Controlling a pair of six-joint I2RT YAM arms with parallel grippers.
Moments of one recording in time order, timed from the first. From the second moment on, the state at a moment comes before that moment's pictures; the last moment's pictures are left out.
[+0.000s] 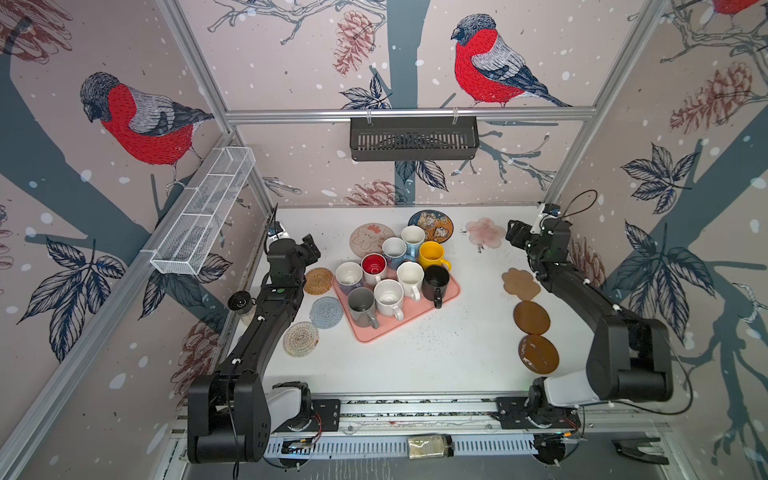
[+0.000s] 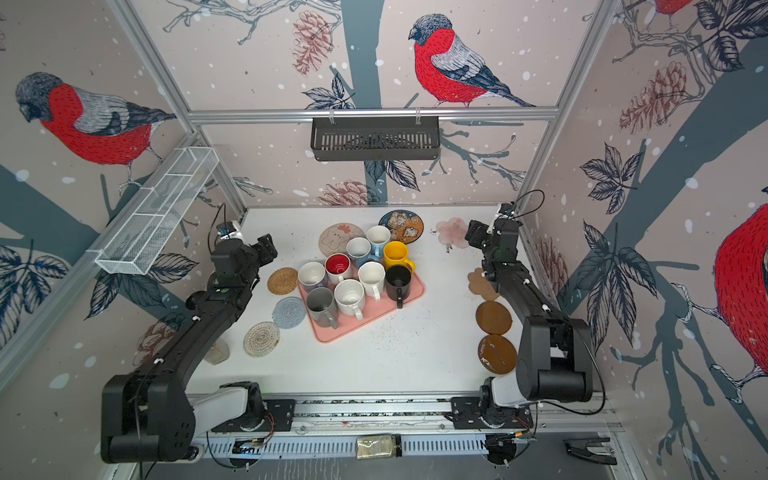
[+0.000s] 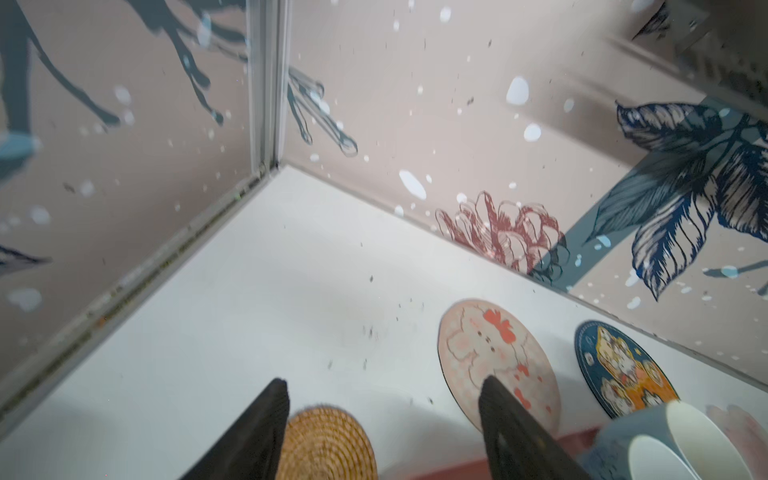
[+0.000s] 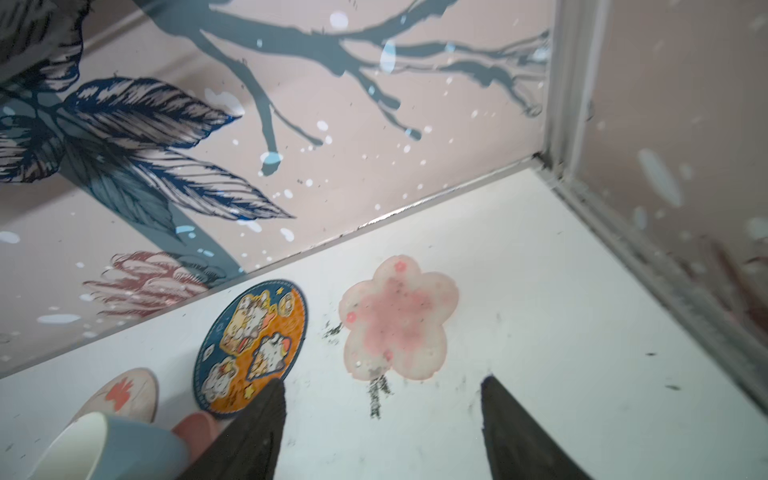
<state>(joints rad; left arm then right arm) 0.00 1.20 0.75 0.09 -0.10 -0.42 0.01 1.49 0.95 0.16 -0.09 0.32</state>
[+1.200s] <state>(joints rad) -0.08 1.50 0.67 -0.09 0.05 -0.61 0.28 2.18 1.58 -0.35 -0.53 0.12</state>
